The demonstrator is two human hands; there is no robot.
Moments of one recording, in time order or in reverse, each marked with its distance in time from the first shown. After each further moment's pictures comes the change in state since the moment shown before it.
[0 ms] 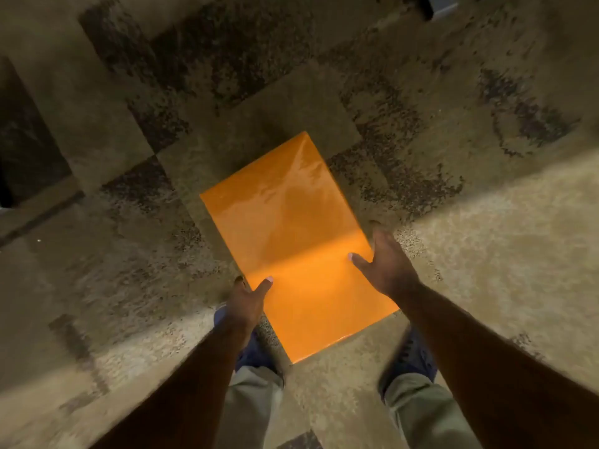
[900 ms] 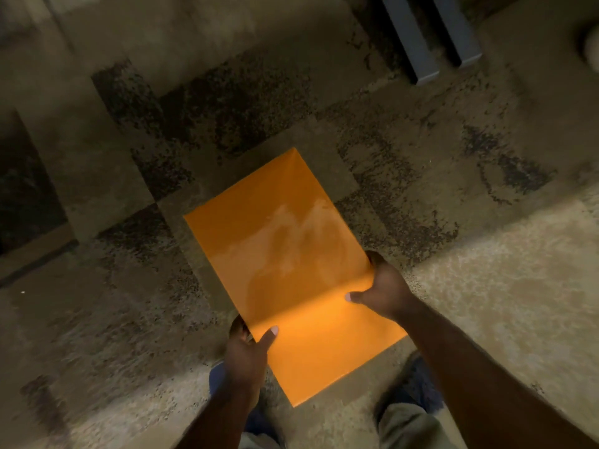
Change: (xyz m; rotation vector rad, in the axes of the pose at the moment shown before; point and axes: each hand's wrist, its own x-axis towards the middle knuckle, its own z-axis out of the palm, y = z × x) left_hand 0.001 0.008 -0.001 -0.337 0.013 0.238; right_hand 0.033 -0.036 -0.026 0.256 -0.015 -0.023
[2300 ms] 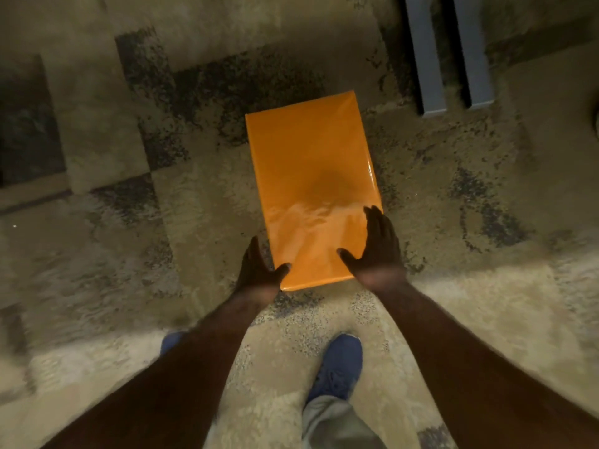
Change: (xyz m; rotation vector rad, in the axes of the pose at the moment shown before) left_hand 0.005 0.126 0.117 0.478 0.004 0.045; right_hand 0.049 -0.022 -0.104 -0.459 0.165 -0.238
